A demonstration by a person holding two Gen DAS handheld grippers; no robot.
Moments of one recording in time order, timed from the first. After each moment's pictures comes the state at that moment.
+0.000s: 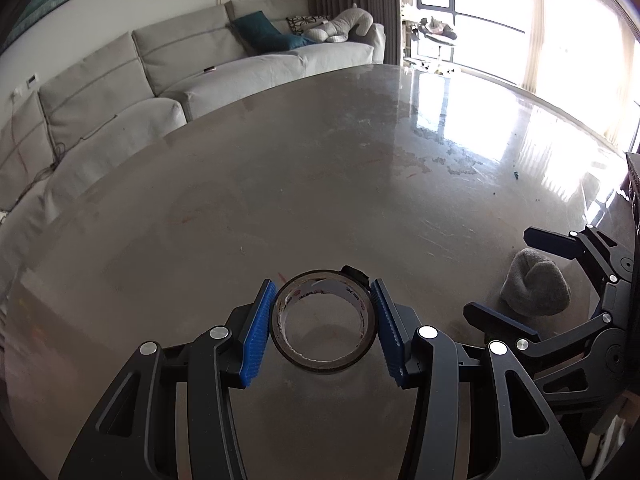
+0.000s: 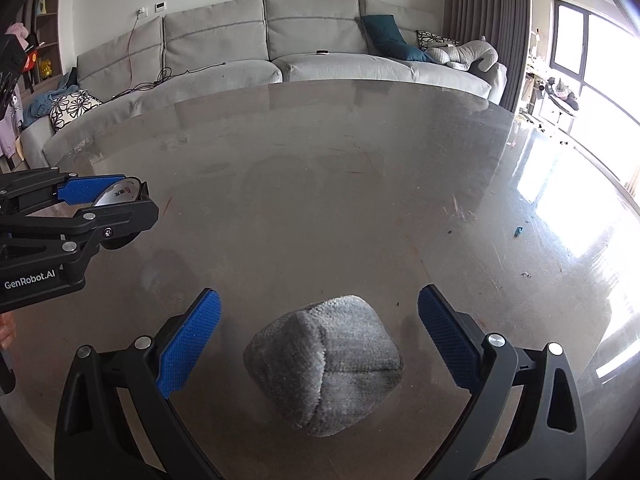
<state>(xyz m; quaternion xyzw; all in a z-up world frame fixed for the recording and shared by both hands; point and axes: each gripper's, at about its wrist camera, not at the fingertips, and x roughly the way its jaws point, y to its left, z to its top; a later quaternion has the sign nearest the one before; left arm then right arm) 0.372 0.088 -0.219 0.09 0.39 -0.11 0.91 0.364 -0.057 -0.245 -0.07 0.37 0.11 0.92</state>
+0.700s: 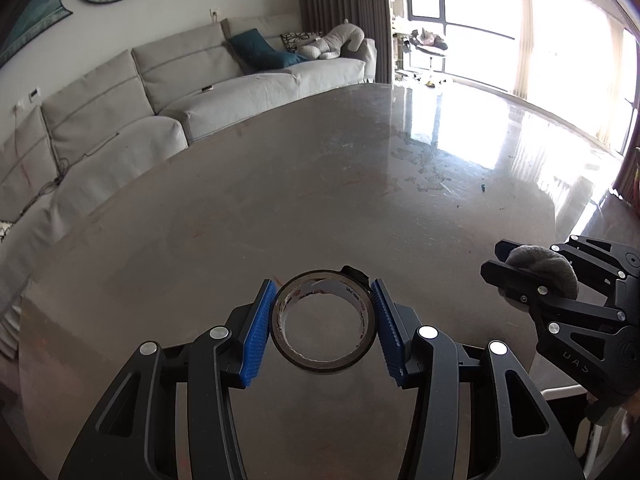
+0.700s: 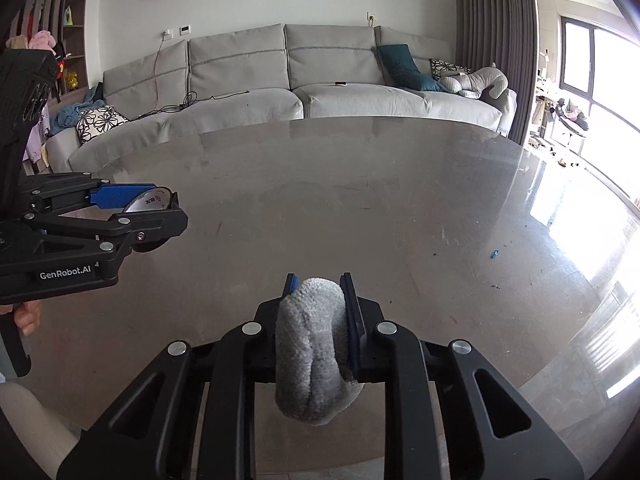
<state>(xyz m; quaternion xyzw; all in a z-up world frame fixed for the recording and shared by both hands) 0.334 0.081 -0.180 0.10 0.36 -0.13 0.92 0.302 -0.067 -0.192 -0.07 0.31 0.15 0.94</state>
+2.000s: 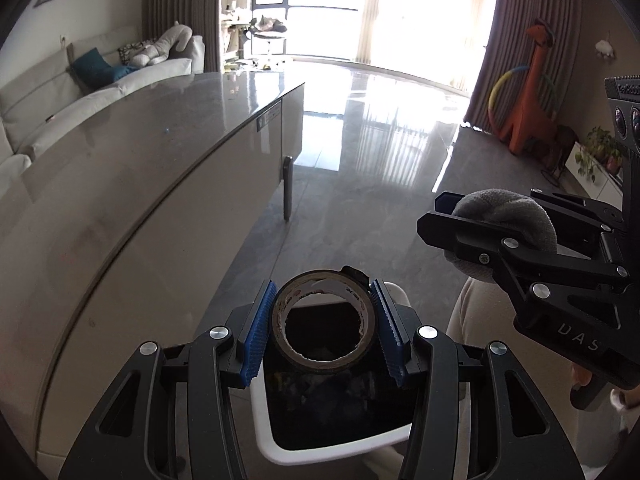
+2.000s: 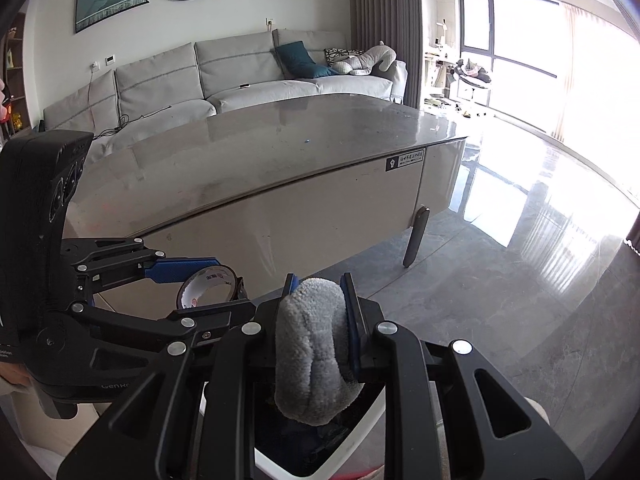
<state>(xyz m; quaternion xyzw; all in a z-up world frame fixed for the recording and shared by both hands) 0.087 -0.084 -0.219 0.13 0.37 -0.38 0.84 0.028 -0.199 -0.184 -0.01 0.32 -0.01 0.95</state>
